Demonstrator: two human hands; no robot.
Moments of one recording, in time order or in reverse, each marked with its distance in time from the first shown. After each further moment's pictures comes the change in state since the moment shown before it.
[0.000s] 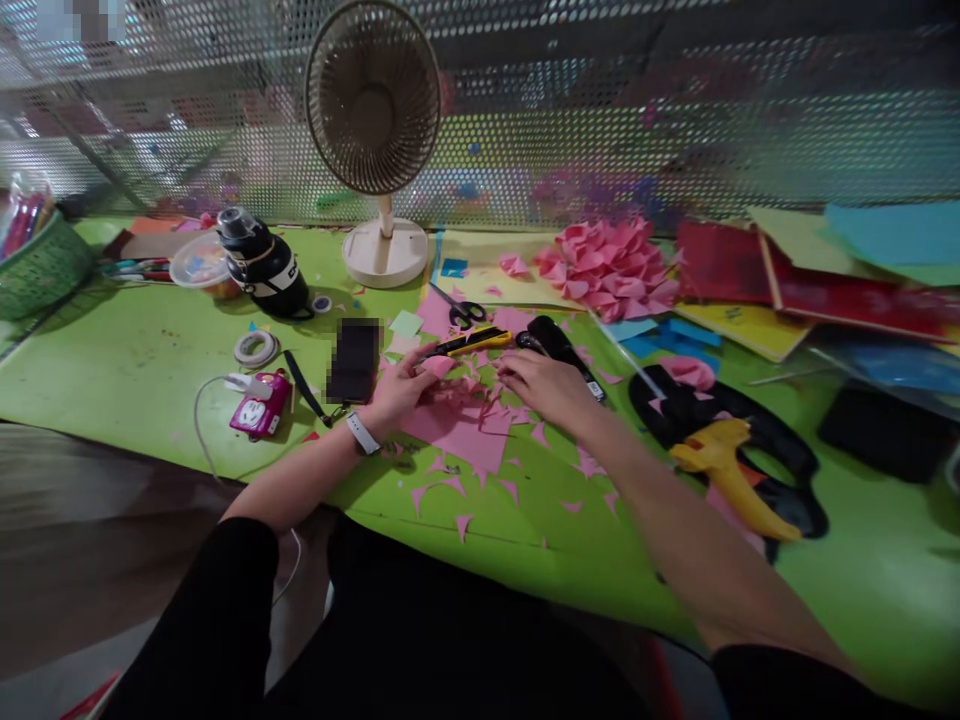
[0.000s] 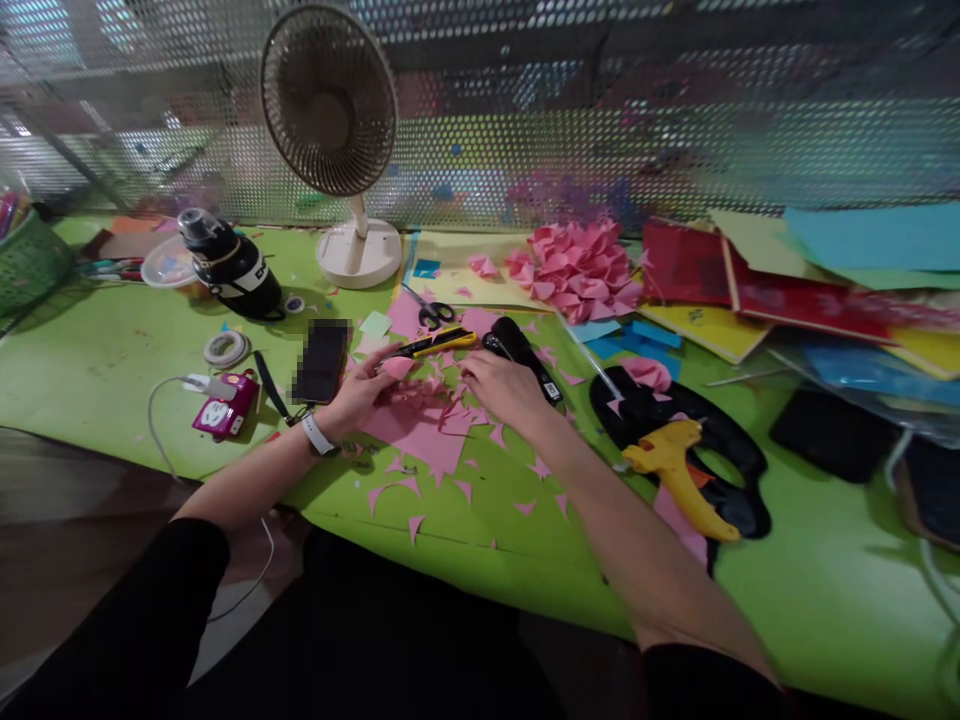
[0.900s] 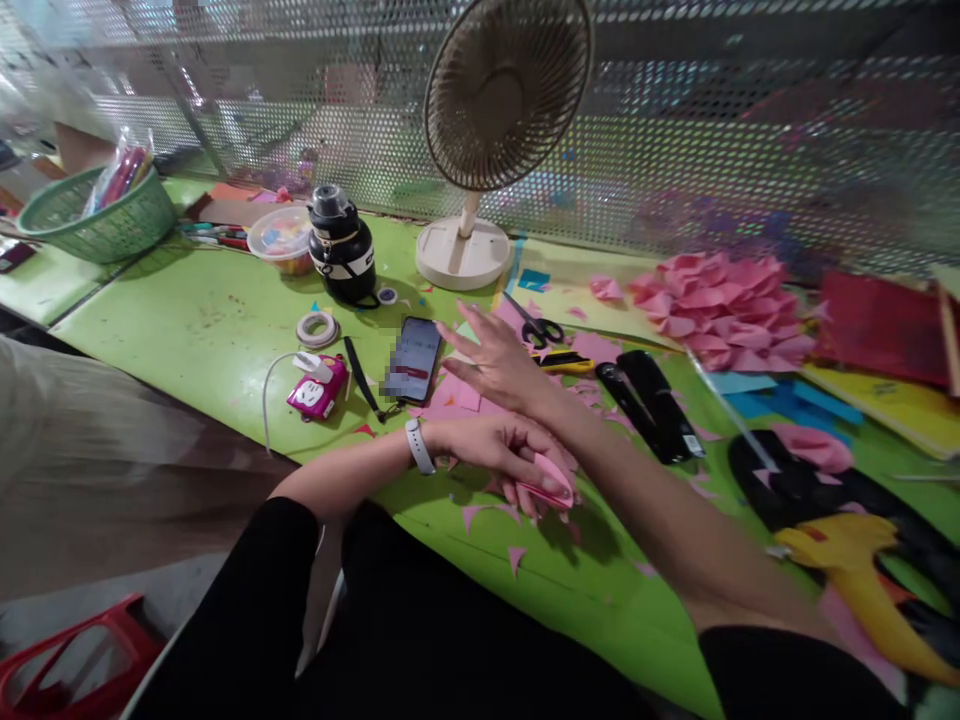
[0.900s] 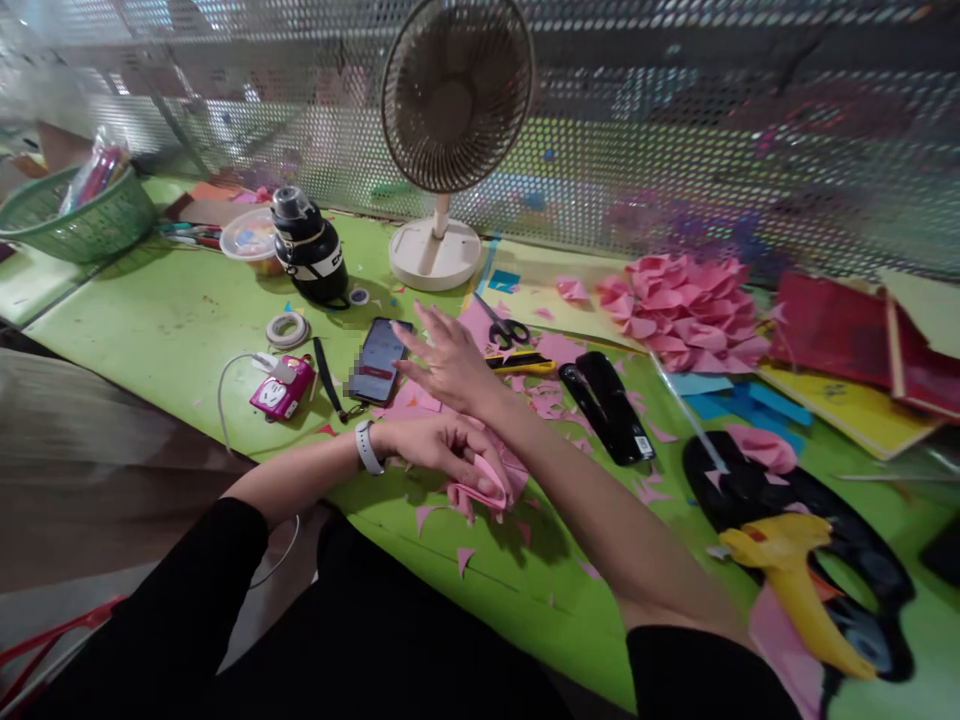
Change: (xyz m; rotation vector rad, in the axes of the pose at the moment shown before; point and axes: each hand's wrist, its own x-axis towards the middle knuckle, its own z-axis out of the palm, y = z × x) left_hand -0.041 0.026 0.016 0.282 -0.884 -0.371; right_hand 0.095 -0.114 0.018 0.113 0.104 -0.460
